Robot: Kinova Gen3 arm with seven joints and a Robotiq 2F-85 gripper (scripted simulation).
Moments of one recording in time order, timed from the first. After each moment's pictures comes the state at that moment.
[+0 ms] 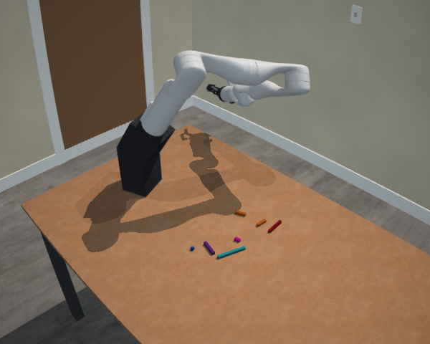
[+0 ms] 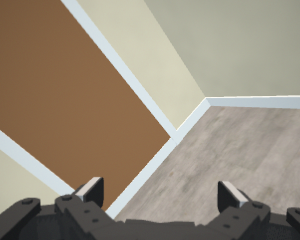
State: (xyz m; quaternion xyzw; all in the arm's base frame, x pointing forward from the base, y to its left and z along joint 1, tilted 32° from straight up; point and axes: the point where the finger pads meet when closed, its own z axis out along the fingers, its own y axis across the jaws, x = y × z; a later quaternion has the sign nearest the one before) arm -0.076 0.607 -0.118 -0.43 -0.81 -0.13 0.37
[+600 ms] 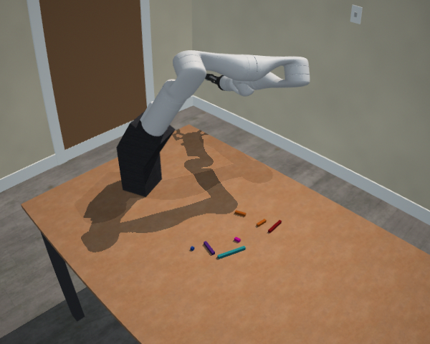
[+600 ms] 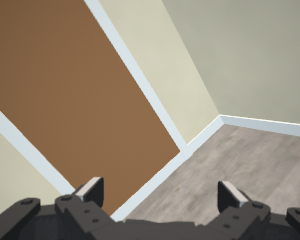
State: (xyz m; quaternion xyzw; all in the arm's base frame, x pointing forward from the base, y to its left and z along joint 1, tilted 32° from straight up) arm -0.123 0.619 -0.083 -0.38 -0.83 -0.14 0.39
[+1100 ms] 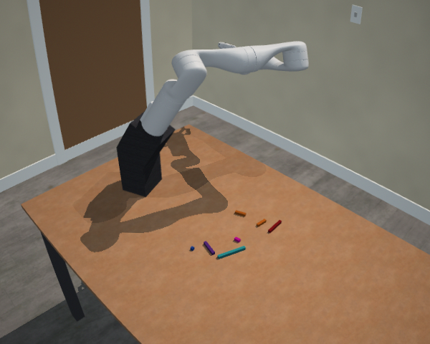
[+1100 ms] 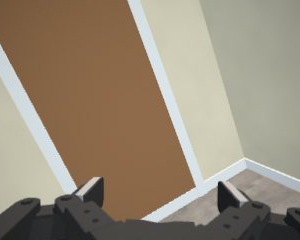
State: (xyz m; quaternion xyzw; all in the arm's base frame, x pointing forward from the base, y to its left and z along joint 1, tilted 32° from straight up) arm -0.223 0.625 -0.008 -0.26 -0.85 -0.16 0.42
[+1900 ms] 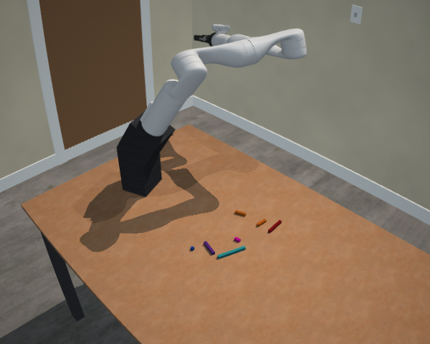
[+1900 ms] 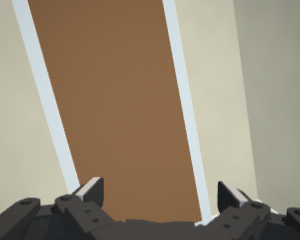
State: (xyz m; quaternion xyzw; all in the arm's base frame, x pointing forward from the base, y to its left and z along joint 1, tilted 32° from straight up) arm -0.303 0.614 0.054 -0.17 -0.86 -0.17 0.44
